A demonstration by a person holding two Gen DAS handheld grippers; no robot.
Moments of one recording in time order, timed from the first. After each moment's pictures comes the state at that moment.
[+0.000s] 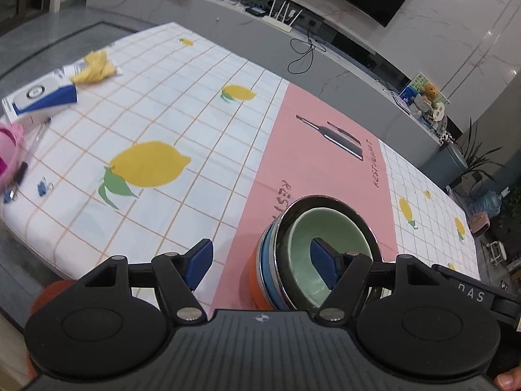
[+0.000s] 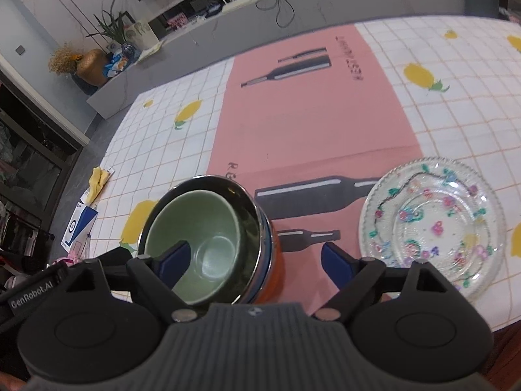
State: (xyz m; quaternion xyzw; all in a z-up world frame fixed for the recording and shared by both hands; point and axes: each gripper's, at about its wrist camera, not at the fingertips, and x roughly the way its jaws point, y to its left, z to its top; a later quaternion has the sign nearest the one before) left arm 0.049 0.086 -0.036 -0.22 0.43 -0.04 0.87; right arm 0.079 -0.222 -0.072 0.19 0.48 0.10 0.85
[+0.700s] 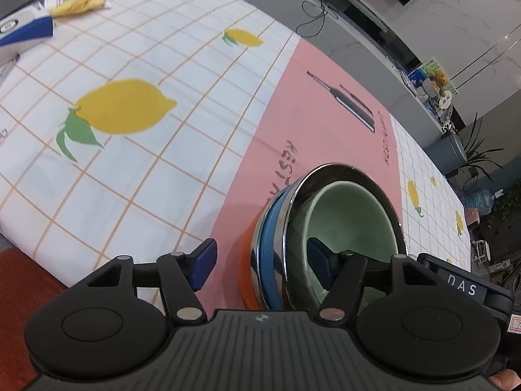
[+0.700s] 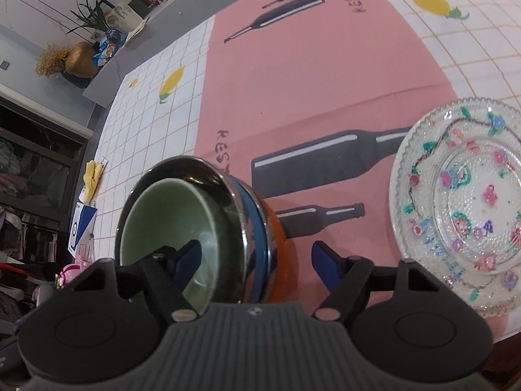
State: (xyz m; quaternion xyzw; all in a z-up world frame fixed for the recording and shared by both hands) left arm 0.081 0.077 -0.089 -0.27 0.49 -0.05 0.83; right arm 0.113 -0.222 -0.122 0.26 0.54 0.11 0.79
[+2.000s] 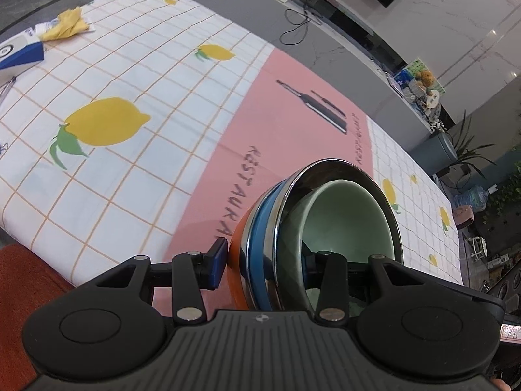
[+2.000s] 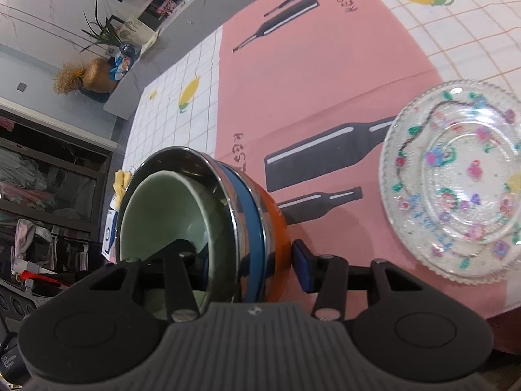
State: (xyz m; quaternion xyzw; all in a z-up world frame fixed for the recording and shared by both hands) left arm 0.065 0.046 -0.047 -0.25 0.47 -0.07 0.84; right arm 0.089 -0.253 -0.103 0.31 0.53 0.14 0.78
